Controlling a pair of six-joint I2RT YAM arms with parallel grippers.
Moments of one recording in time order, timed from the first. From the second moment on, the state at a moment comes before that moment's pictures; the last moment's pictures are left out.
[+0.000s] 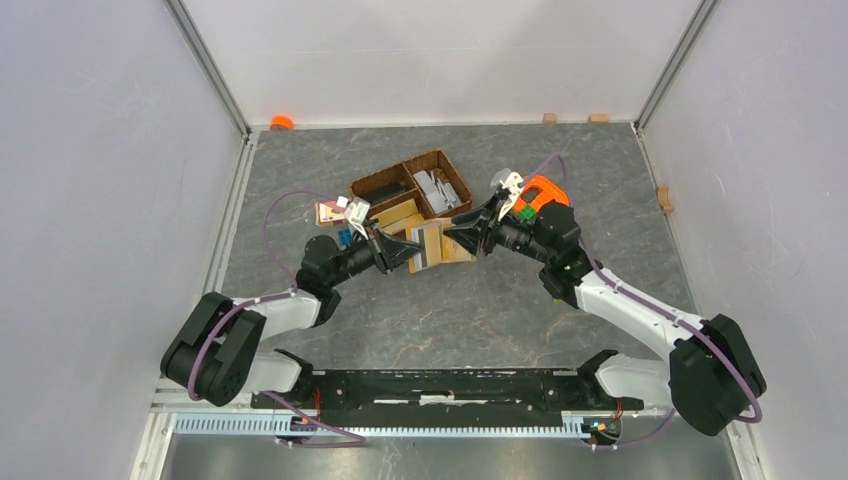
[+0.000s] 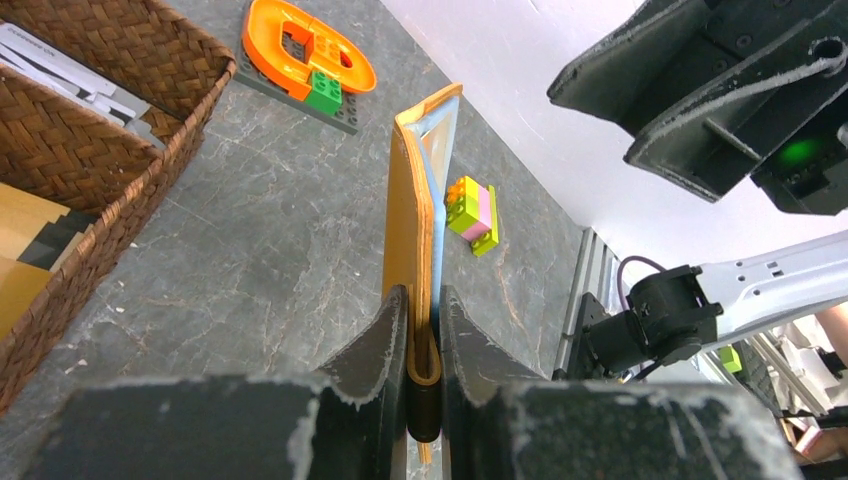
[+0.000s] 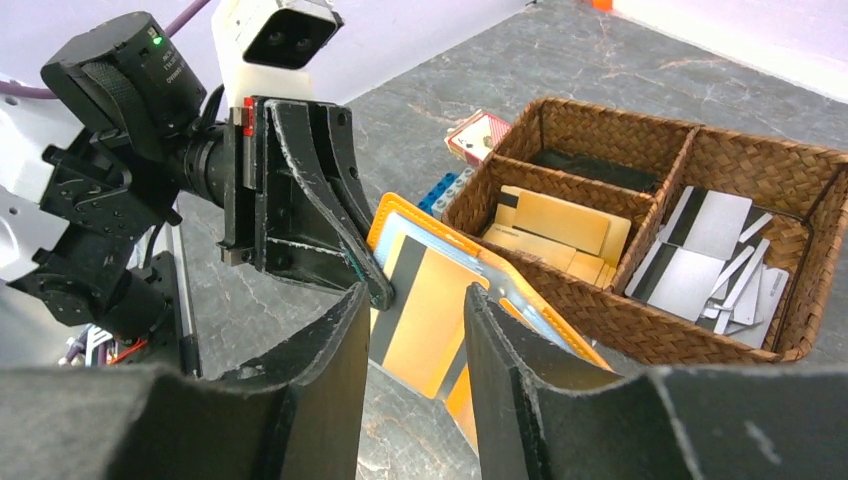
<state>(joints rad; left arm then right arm) -0.44 1.33 0.34 1.03 0.59 -0.68 0.58 1.19 0.65 0.54 -0.52 0.23</state>
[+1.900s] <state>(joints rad) -0.44 1.45 0.26 1.46 0.80 -0.87 0.54 1.40 0.47 0.99 -0.82 0.52</state>
